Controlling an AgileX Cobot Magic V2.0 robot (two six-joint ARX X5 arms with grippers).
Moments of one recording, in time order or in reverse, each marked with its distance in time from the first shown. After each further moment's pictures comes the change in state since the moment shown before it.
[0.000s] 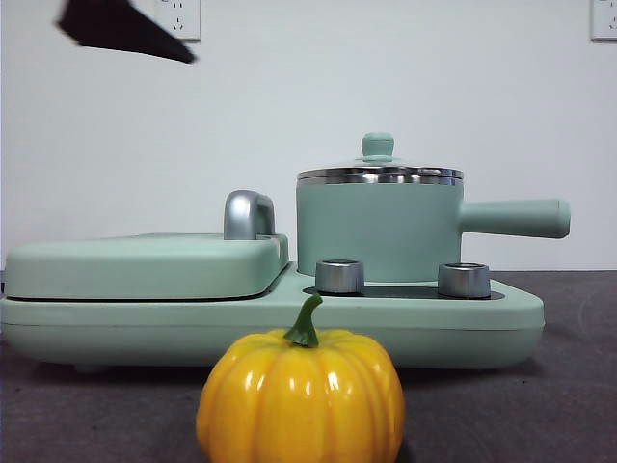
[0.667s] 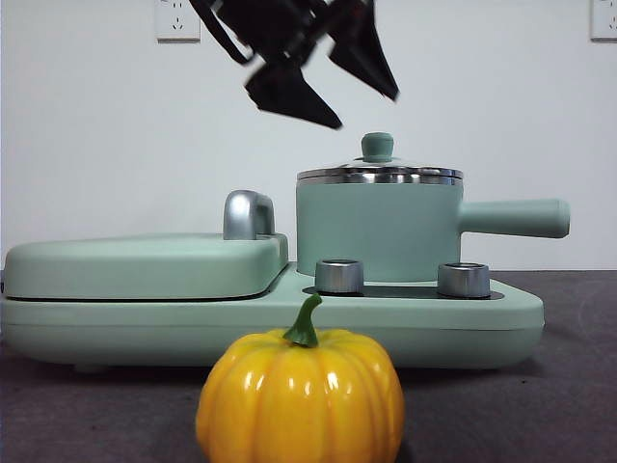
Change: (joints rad) left arm -0.201 0.549 0.406 0.089 -0.169 0.220; right arm 0.000 0.000 0.000 -0.002 0.000 0.000
